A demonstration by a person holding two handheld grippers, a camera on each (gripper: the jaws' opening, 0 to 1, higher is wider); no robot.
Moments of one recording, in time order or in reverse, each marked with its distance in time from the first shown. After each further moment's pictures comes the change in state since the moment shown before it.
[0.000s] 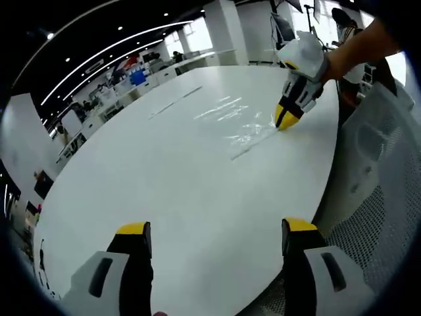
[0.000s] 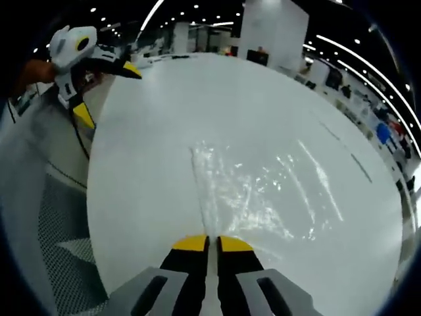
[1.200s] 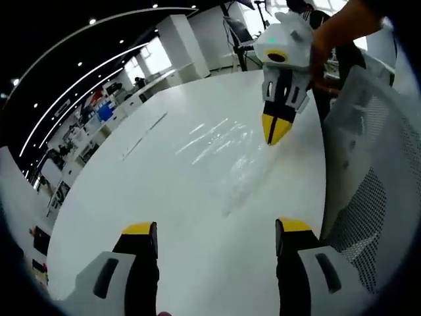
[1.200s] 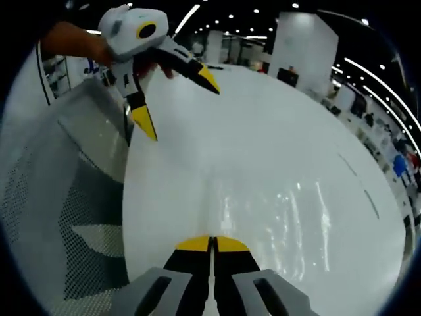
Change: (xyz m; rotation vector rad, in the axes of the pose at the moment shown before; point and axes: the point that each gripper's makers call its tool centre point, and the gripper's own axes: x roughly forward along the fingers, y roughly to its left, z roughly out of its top) left arm 0.036 -0.026 0.051 0.271 -0.084 -0.146; right arm -0.029 0.038 0.027 -0.191 -0.105 0.129
